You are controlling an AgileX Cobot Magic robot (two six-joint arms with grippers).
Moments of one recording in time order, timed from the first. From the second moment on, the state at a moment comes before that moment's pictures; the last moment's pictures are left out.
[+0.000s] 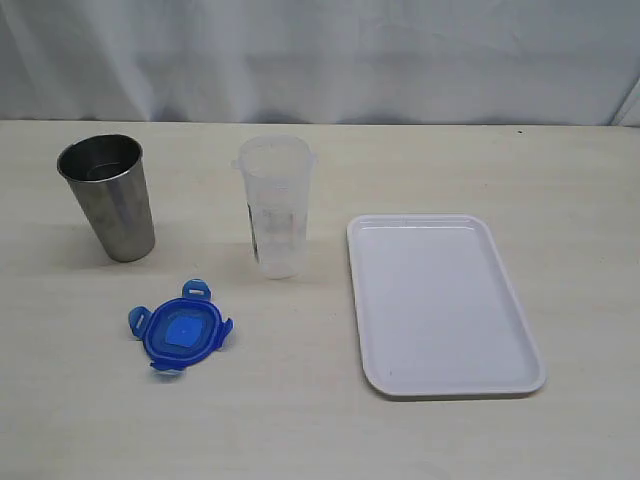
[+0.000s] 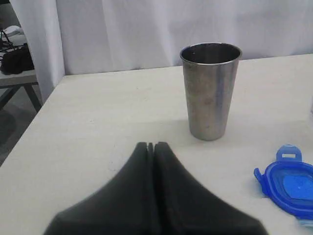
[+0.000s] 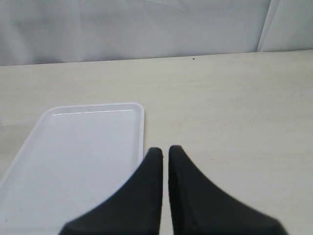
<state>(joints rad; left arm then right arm) 0.01 0.00 0.00 0.00 0.32 0.11 0.02 0.01 0.00 -0.12 0.34 0.15</state>
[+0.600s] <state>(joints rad) 0.01 0.00 0.00 -0.30 -0.16 0.10 0.02 0.01 0.00 -0.12 0.34 0.15</state>
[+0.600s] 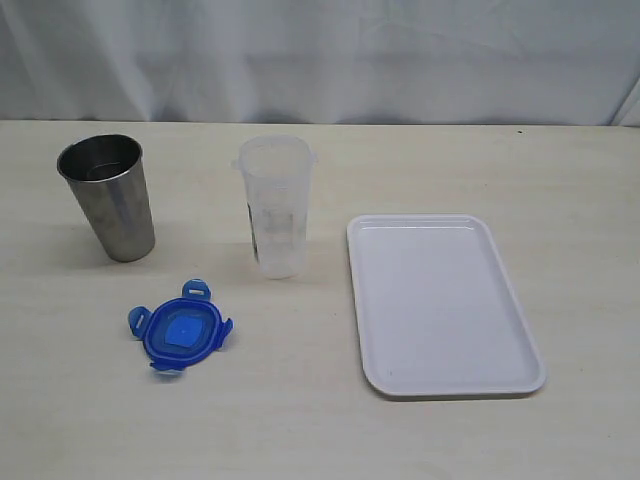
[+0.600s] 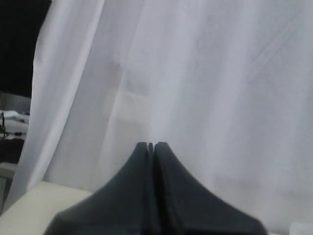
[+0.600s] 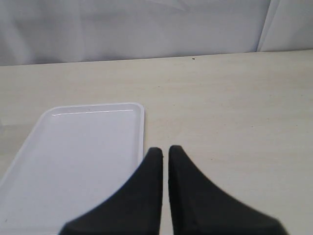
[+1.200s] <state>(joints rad) 0.01 0.03 -0.03 0.00 -0.48 -0.20 0.02 0.01 0.00 -0.12 0.34 0.15</state>
